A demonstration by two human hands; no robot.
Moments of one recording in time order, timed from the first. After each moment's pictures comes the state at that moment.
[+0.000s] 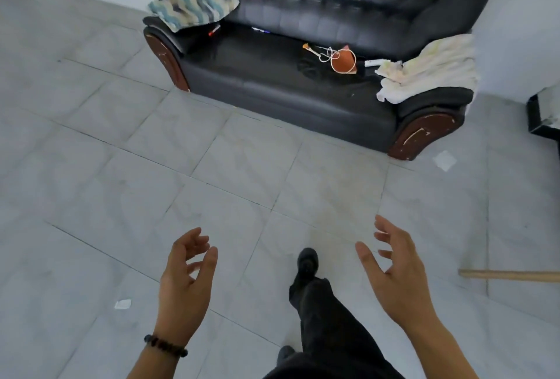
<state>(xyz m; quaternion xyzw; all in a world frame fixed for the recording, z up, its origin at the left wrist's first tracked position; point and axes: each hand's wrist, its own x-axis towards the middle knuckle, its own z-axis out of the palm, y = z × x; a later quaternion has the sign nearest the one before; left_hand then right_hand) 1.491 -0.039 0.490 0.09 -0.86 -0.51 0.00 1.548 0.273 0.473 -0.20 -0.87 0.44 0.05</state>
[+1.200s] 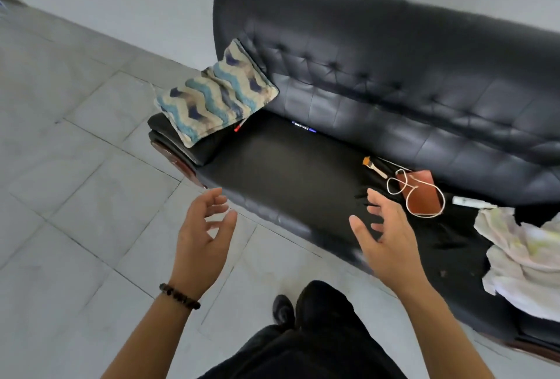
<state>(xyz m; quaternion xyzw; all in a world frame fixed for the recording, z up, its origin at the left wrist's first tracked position) 0.533 -0.008 0.532 0.04 -0.89 -0.46 0.02 0.567 0.284 0.486 -0.14 -0.88 0.45 0.02</state>
